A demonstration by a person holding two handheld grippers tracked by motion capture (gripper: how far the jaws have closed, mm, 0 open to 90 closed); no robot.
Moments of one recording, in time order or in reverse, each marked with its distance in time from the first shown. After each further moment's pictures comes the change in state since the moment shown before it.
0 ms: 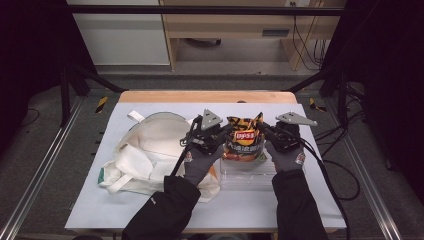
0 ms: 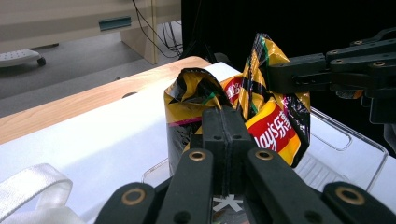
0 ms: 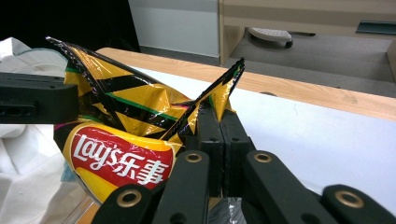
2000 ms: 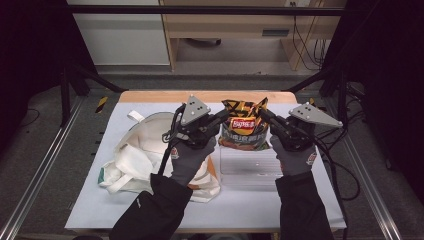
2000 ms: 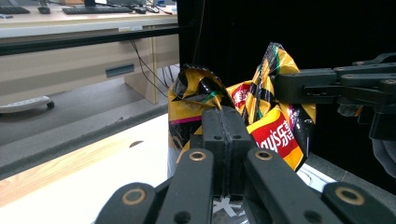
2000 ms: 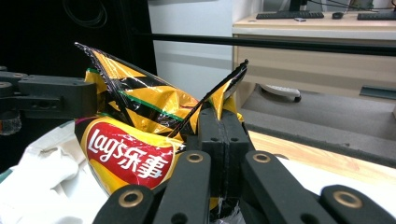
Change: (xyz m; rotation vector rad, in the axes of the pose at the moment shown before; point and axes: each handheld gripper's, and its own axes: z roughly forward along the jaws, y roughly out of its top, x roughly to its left) left arm -0.016 0.051 -0.067 -0.151 -0.012 0.036; right arm 0.032 0.047 -0.064 -0.206 0.060 -0.039
